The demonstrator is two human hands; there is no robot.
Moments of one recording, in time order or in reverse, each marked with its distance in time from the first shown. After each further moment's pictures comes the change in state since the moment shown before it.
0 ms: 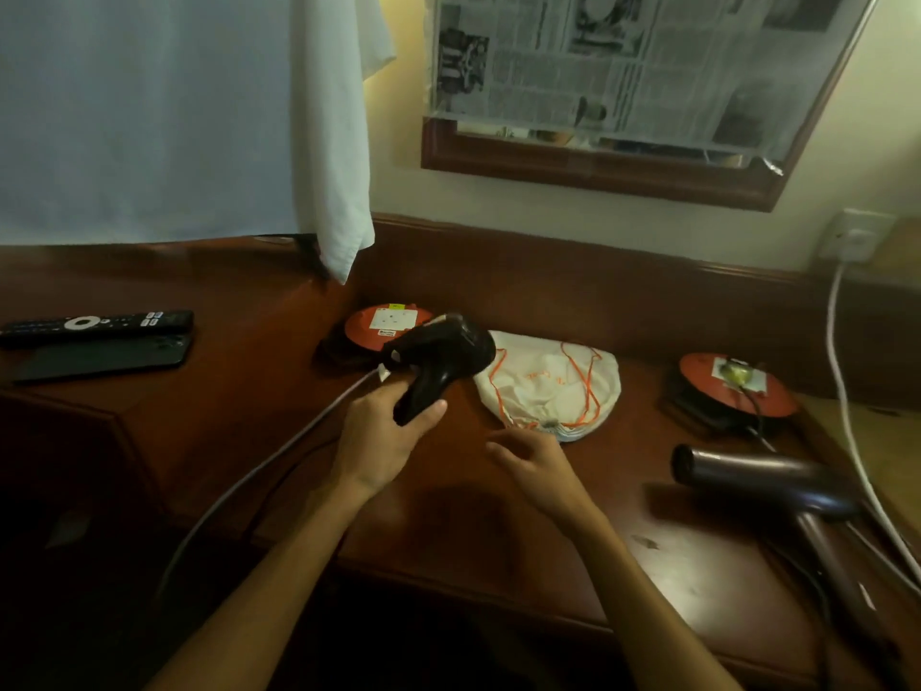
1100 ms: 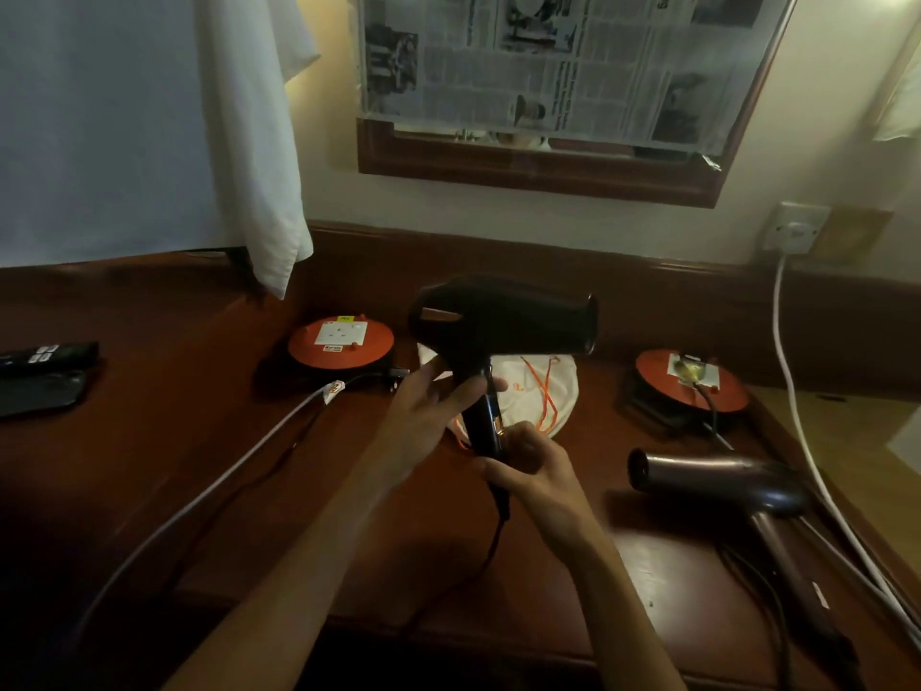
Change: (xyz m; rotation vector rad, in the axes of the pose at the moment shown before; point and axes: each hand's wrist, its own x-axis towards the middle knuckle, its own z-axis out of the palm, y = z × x) left_hand 0.043 0.072 0.066 -0.700 -0.356 -0.056; right_hand -0.017 0.006 -0.046 0.446 0.084 -0.036
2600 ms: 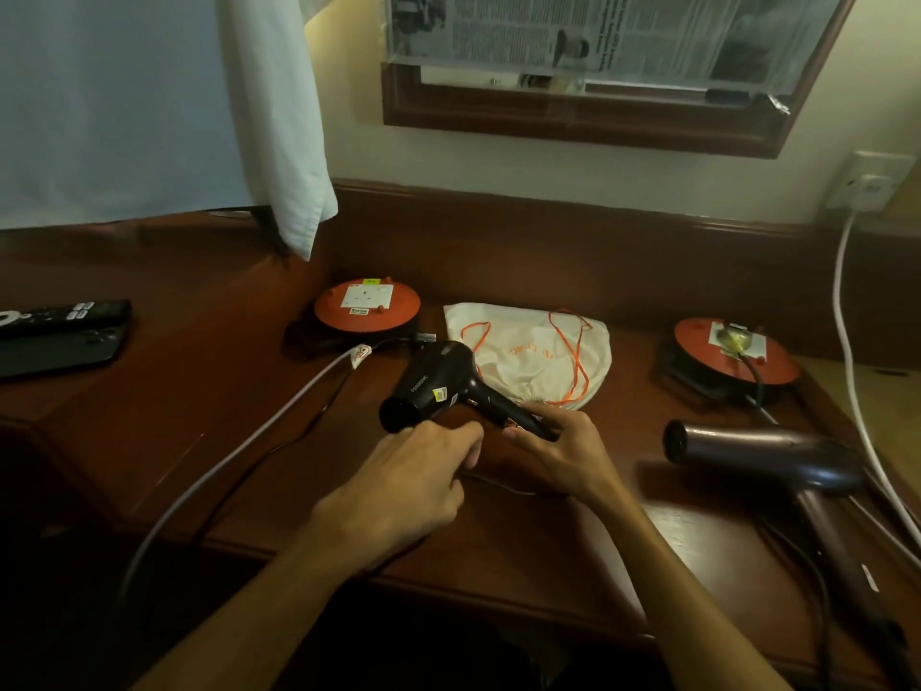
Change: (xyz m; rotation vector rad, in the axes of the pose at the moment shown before) left_hand -0.073 0.016 -0.013 1.209 -0.311 -0.123; right_hand 0.031 0.045 -0.018 -0.505 0.000 -0.112
